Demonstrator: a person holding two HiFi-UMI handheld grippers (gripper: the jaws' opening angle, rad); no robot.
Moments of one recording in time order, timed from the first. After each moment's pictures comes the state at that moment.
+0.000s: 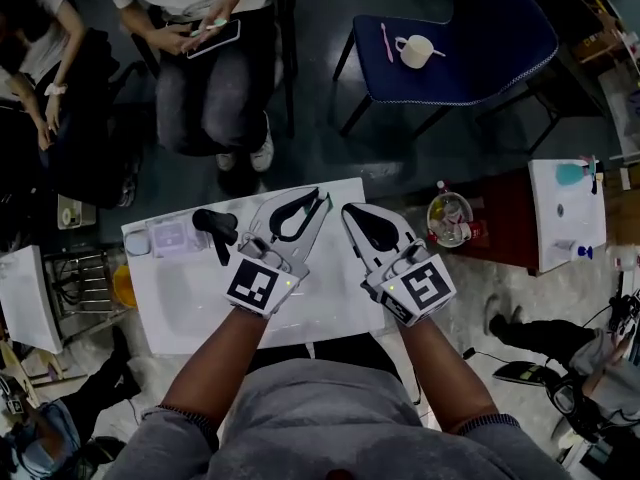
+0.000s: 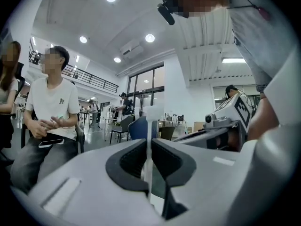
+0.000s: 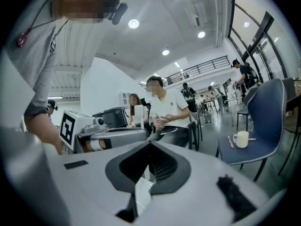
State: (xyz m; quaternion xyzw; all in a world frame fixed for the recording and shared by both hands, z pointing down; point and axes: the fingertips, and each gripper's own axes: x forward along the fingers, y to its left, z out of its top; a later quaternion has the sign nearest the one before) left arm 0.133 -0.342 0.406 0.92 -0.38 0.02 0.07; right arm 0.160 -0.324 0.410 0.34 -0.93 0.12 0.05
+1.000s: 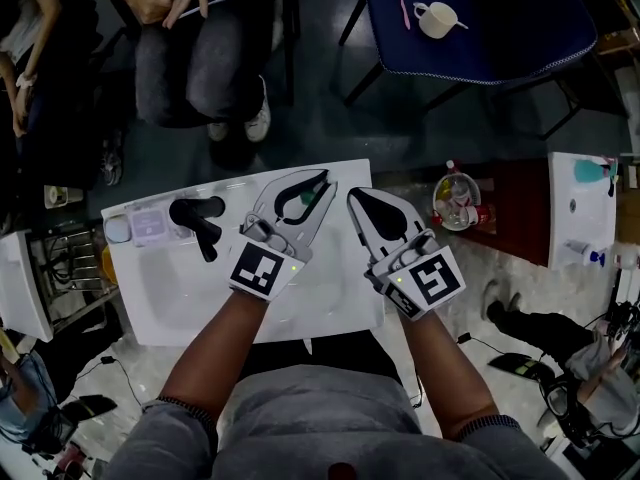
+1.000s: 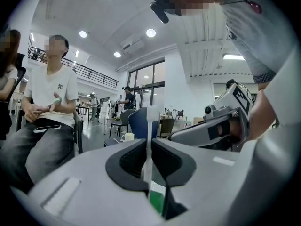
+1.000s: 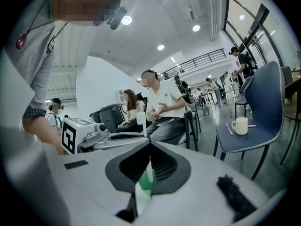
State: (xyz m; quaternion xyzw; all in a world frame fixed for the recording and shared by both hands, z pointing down) left arm 0.142 -0.365 0.486 0.92 -0.37 0.04 0.08; right arm 0.165 -0.348 0.473 0.35 -0.92 0.16 0.07
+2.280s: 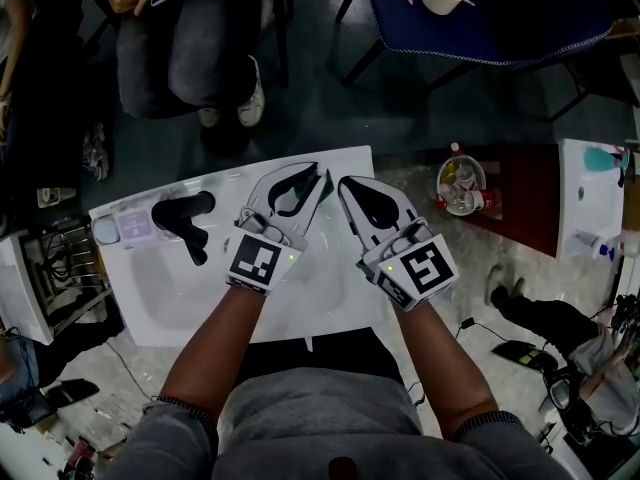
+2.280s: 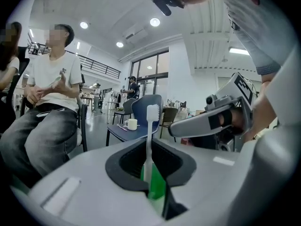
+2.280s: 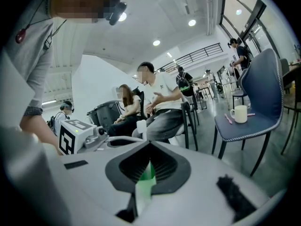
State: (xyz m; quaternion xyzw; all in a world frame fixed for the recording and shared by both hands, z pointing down) left arm 0.140 -0.370 0.551 0.91 -0.38 0.09 0.12; right arm 0.161 -0.356 0.521 0.35 -0.92 0.18 0.08
